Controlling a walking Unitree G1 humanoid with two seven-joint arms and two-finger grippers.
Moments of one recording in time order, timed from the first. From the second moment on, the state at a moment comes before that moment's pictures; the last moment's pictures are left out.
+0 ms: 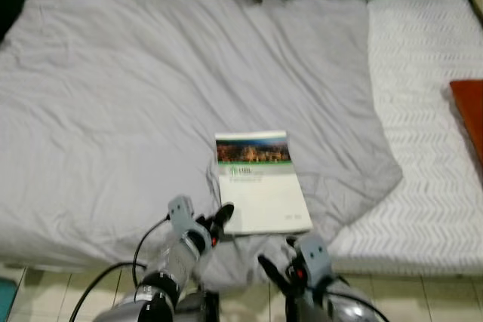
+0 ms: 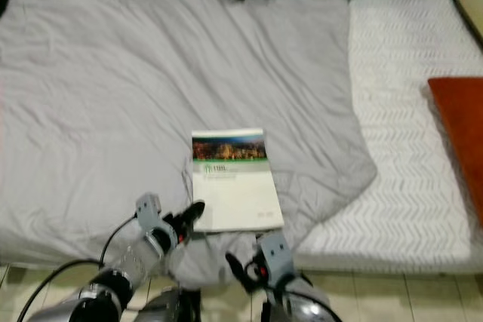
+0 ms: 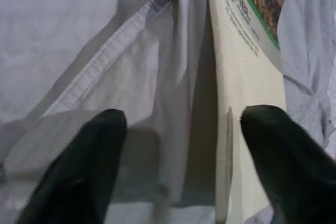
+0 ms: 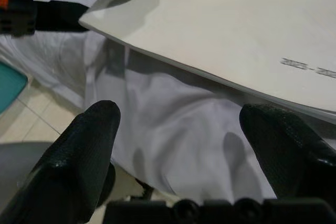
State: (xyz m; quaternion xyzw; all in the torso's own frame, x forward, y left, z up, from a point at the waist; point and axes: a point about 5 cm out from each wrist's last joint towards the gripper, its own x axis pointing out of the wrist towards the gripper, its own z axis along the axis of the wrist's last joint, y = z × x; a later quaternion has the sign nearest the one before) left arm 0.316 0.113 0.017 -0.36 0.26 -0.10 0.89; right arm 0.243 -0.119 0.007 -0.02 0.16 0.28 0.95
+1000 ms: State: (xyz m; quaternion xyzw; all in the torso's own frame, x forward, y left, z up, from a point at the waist) left arm 0.331 0.093 0.040 -0.35 0.22 -0.17 0.89; right arm 0.199 -0.127 0.011 -0.02 0.15 0.24 0.96
